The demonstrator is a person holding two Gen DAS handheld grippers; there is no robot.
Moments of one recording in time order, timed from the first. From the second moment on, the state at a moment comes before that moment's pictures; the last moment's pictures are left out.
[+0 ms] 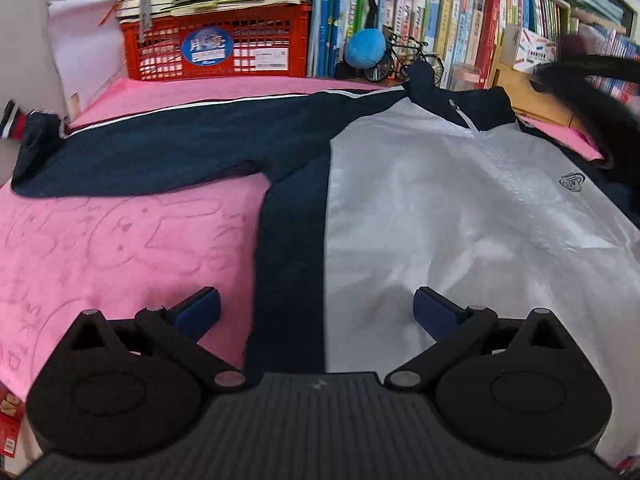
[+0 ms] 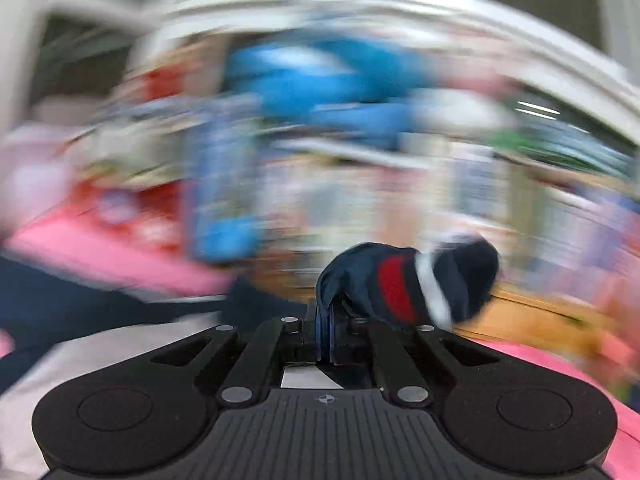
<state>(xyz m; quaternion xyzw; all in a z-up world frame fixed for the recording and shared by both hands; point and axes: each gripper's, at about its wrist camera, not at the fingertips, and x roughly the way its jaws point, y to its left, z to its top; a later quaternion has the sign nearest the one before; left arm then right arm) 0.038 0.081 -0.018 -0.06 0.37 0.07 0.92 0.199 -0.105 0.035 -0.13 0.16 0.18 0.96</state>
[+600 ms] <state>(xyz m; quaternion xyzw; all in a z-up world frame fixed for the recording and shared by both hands) 0.022 0.097 -0.015 -0.08 0.36 0.06 0.93 0.160 0.003 -0.011 -0.19 0.24 0.30 0.91</state>
